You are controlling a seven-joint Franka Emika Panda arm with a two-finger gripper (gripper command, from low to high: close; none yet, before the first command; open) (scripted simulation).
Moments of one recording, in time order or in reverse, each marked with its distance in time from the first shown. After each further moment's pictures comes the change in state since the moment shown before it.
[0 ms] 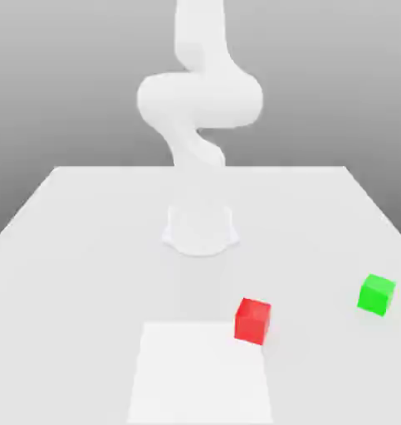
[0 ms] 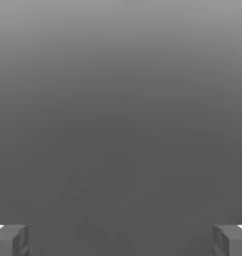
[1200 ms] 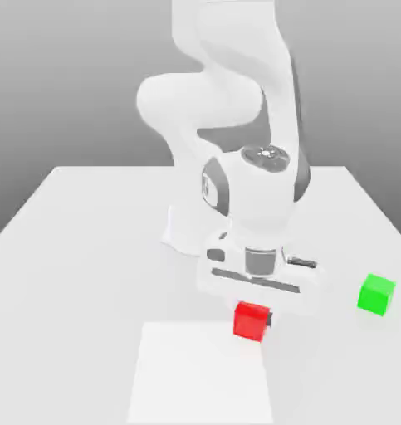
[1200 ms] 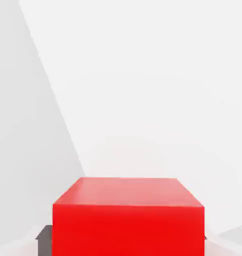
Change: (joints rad) arm 0.111 0.796 0.129 -0.534 -0.080 0.610 0.618
